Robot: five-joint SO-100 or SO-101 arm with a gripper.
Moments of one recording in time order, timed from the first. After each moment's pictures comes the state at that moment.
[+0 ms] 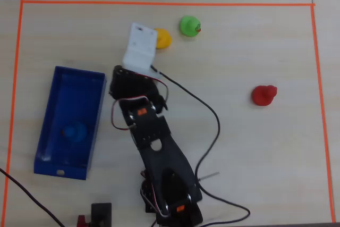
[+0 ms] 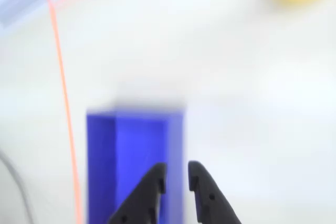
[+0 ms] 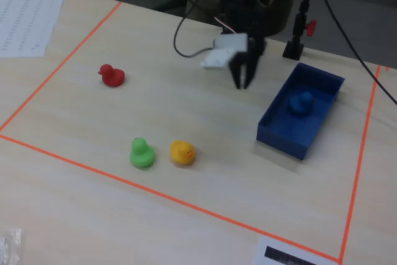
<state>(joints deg) -15.7 130.3 121.1 50.1 -49.1</state>
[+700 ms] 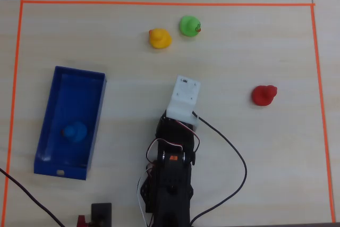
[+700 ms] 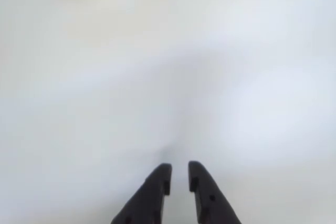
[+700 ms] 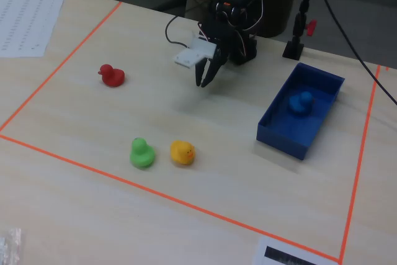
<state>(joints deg) 9.2 189.4 178.5 59.4 -75.7</state>
